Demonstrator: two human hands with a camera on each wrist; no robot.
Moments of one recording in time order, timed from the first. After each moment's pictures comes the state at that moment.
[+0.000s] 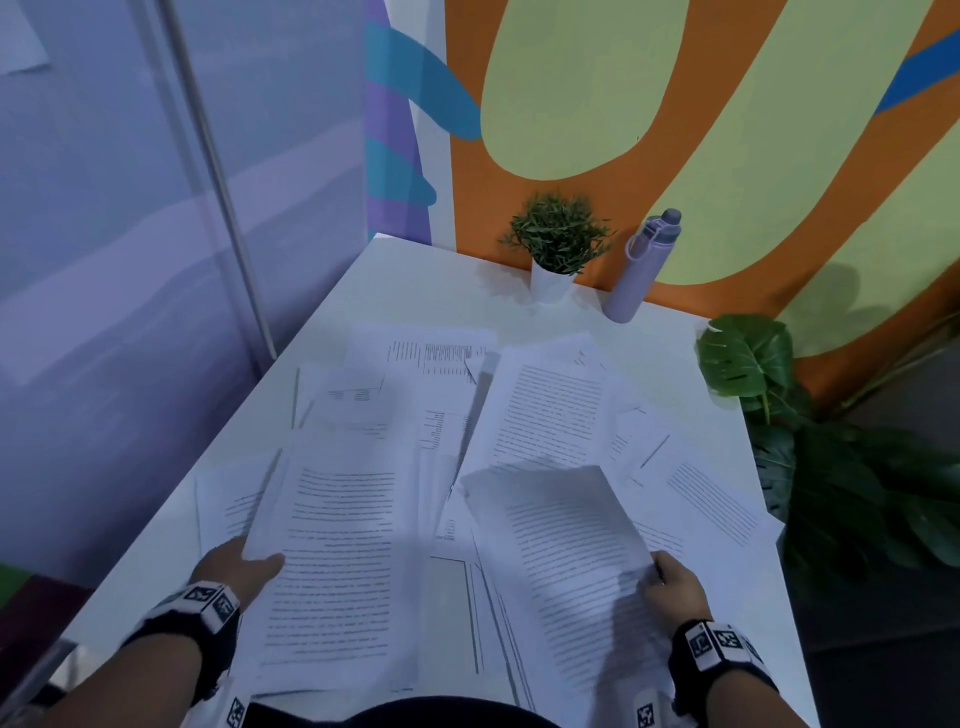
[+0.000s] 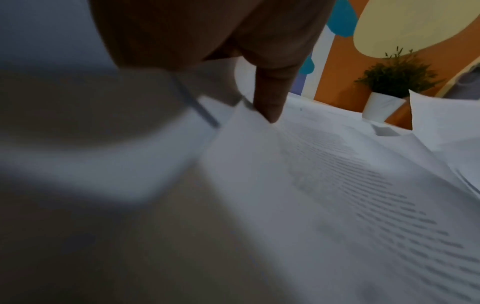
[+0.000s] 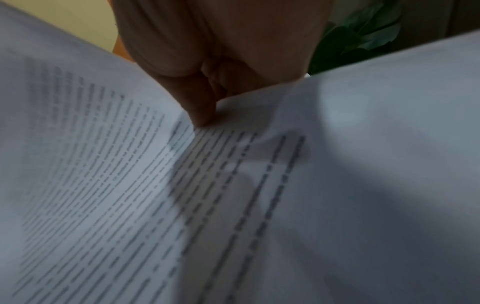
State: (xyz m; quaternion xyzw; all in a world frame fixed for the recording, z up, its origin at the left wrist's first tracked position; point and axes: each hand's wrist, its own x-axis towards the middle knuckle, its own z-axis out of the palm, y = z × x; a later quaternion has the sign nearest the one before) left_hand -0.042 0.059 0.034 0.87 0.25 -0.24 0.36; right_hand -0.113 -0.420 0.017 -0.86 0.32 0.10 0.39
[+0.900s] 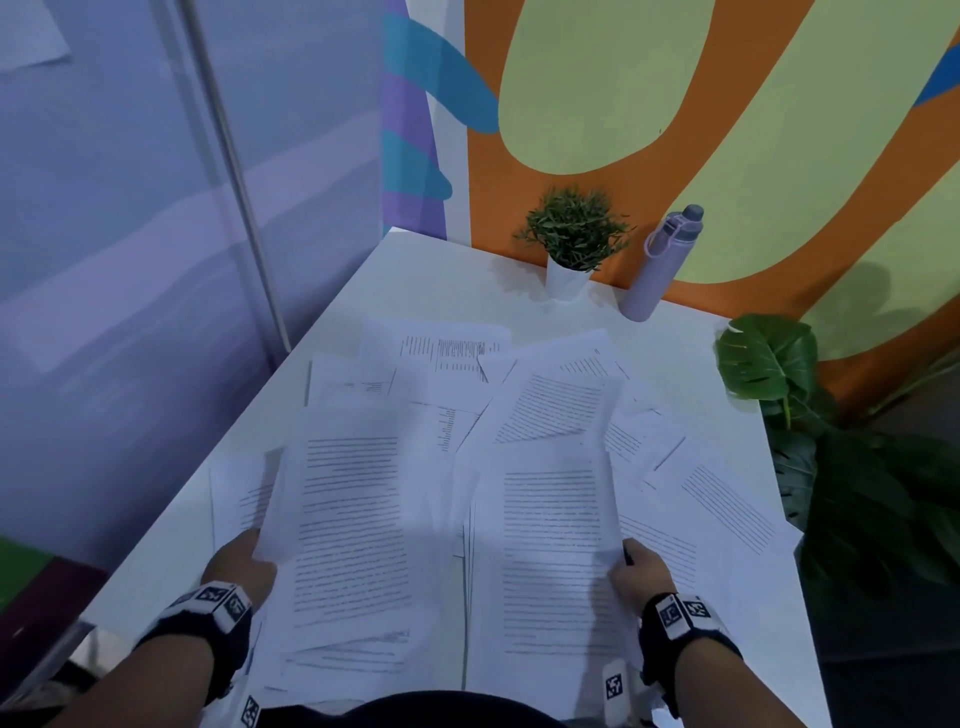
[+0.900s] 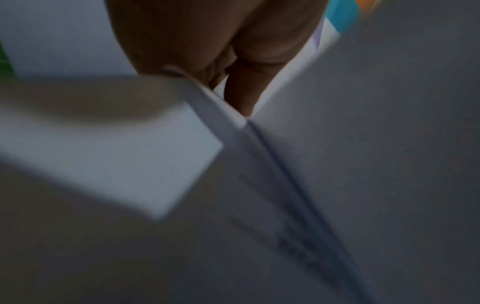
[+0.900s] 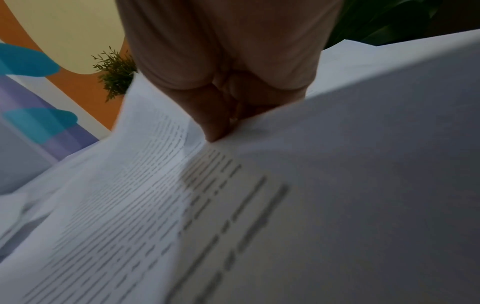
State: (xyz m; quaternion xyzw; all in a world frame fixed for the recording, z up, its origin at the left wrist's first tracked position) left_hand -0.050 0.061 0.020 0.87 0.26 -0.19 0.37; right_hand -0.078 -0.392 -0.001 -0.86 0.30 0.17 0.38
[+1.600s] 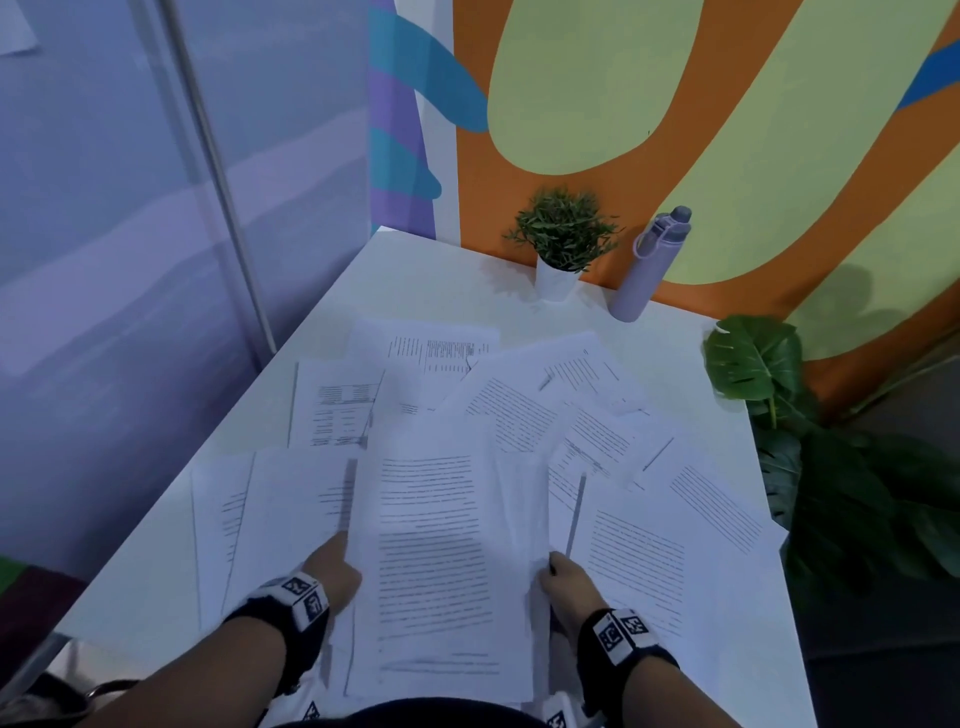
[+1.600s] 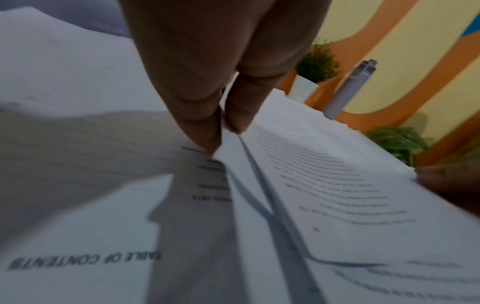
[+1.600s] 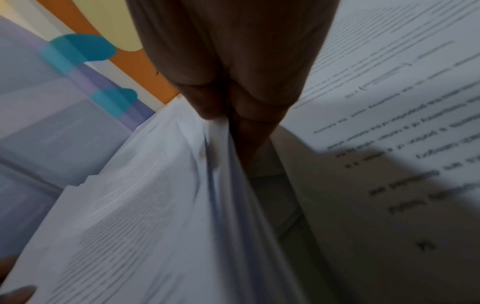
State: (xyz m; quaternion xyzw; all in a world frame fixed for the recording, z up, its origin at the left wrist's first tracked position) left_hand -0.042 -0.035 0.025 0.87 0.11 -0.30 0.37; right_hand -0.081 -0.326 -0.016 -0.79 0.26 0.24 0.50
